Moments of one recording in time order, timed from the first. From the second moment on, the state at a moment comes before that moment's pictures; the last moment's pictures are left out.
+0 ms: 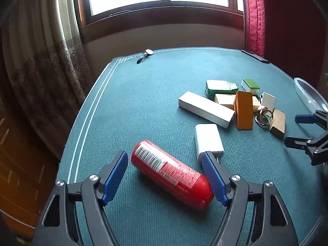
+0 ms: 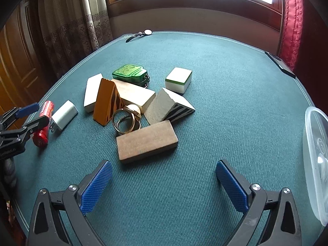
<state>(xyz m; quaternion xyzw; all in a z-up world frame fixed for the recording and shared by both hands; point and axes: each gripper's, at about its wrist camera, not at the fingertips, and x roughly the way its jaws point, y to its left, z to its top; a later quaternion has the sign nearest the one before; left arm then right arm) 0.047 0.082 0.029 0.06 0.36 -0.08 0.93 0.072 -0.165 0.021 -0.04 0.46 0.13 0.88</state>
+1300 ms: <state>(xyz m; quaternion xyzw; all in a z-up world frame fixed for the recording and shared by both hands) 0.034 0.068 0.013 0.19 0.37 -0.13 0.90 0.067 -0.159 0.020 -0.06 0.46 0.14 0.88</state>
